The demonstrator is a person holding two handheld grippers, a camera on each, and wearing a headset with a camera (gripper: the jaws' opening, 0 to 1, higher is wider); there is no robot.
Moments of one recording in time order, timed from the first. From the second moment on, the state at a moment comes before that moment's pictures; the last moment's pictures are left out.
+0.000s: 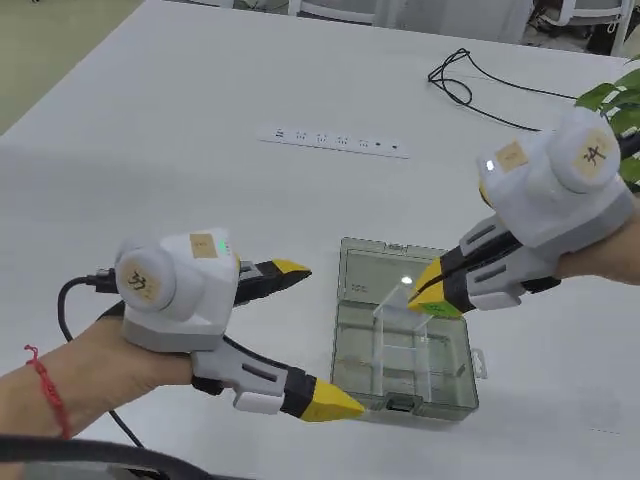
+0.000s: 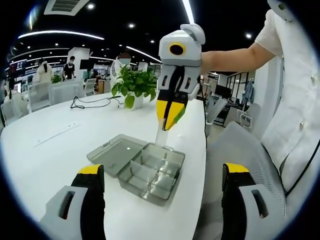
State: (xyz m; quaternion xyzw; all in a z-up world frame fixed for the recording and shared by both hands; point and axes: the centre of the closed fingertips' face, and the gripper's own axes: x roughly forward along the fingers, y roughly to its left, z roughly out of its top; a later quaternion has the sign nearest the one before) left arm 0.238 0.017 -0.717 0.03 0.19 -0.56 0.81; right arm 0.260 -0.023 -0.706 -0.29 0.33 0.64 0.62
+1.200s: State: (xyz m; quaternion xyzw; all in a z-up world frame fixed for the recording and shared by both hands) left arm 0.234 0.022 -0.720 0.00 0.20 -0.55 0.81; right arm 0.271 -0.003 -0.771 -0.29 0.34 0.64 0.63
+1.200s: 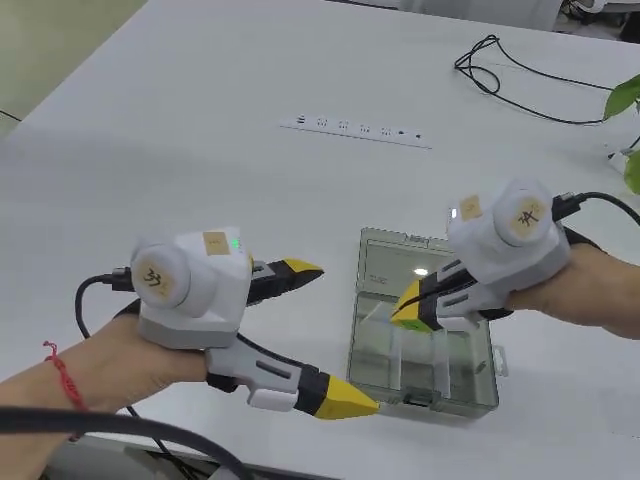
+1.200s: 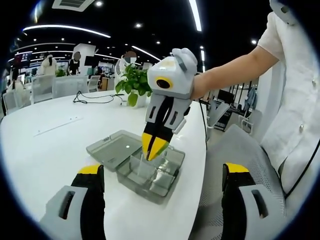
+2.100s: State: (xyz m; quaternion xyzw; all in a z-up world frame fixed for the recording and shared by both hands) left arm 0.233 0.022 -0.723 0.00 0.20 -0.55 0.81; right arm 0.269 0.008 -0.815 -0.35 0.37 0.63 0.59
